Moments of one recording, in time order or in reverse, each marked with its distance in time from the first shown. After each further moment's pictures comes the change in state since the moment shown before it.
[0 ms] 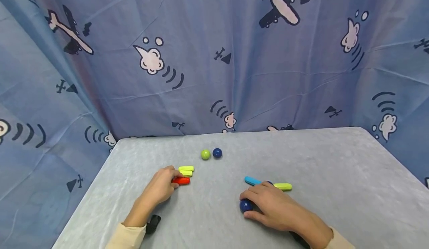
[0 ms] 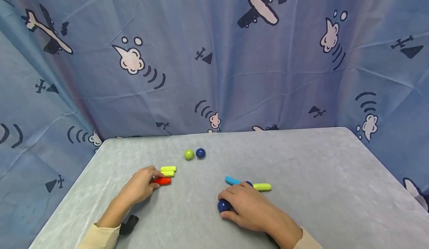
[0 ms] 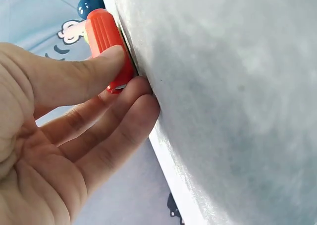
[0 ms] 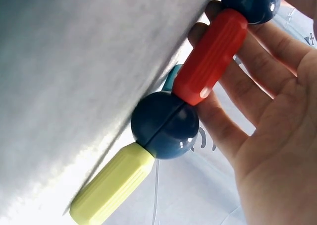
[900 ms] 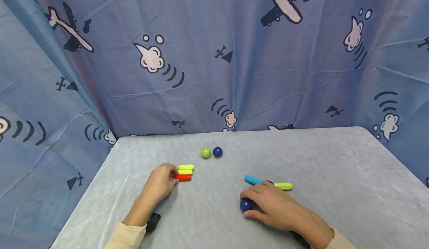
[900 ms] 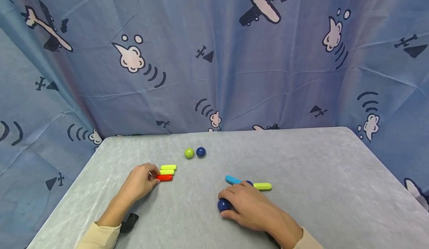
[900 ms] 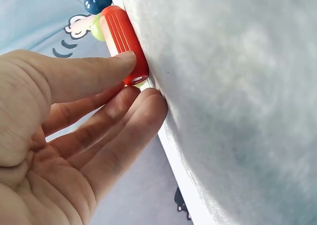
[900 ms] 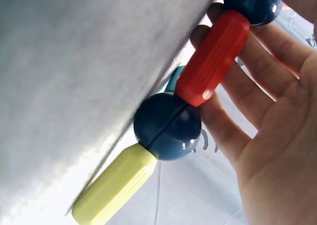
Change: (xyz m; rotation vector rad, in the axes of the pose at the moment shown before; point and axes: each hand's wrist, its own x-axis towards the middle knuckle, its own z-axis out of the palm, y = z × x) left_hand 0.001 -0.002 0.003 -0.008 0.168 -0.011; right_hand -0.003 0.000 0.000 -0.012 0.066 -0.042
